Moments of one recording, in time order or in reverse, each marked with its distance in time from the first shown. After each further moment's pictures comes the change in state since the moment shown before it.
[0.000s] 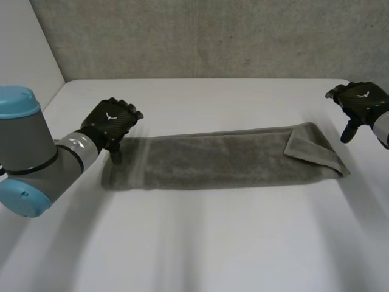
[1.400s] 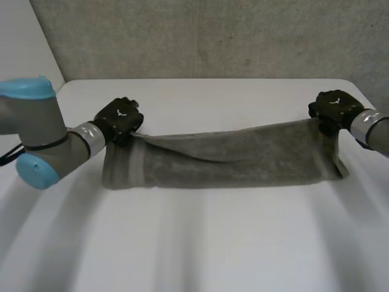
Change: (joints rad) left arm 0.029 -0.273 0.363 -0.150 0.125 0.090; right arm 0.064 0.181 -0.265 0.202 -0.069 -0.099; left_hand 1.006 1.108 0.000 0.000 1.112; right_hand 1.056 1.082 0.000 0.000 1.104
